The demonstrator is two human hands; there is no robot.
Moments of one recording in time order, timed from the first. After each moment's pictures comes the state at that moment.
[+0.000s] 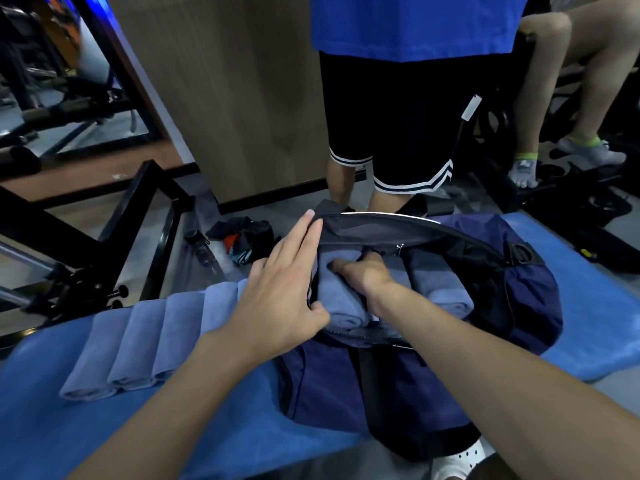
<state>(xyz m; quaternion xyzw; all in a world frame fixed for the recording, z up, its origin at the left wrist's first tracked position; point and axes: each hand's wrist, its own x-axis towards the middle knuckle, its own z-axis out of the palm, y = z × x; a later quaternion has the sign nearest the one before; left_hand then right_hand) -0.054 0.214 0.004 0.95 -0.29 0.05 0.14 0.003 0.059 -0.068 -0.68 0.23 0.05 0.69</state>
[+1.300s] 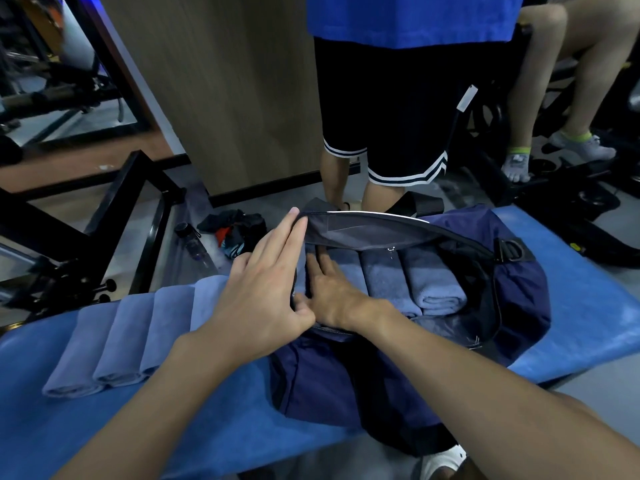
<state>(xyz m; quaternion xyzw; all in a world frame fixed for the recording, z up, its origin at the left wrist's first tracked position) -0.055 0.225 -0.002 0.95 -0.28 0.07 0.12 -0.014 0.090 -0.082 -0.95 -0.07 0.12 0.29</state>
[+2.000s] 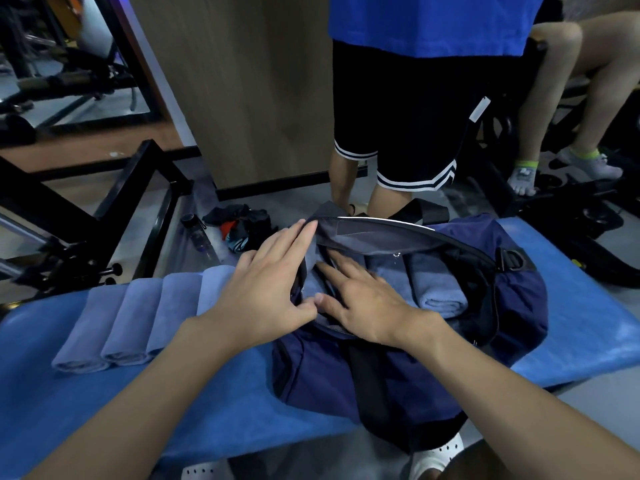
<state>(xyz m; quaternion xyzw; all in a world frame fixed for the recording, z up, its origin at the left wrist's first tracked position) -0.053 0.238 -0.006 0.95 -0.27 0.03 0.12 -0.058 0.056 -0.058 -0.97 -0.16 0.05 0.19</state>
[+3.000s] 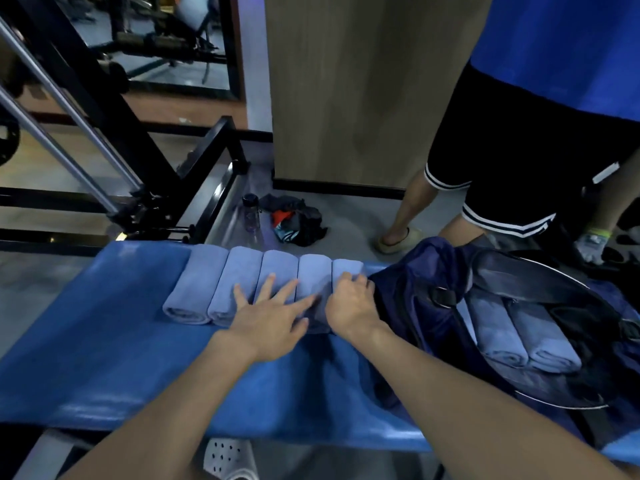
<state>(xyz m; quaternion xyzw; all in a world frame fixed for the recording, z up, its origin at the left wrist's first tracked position) -0.046 0.415 -0.110 0.98 -0.12 -0.12 0.05 -0.019 0.265 -0.078 -0.98 0.02 0.11 0.16</state>
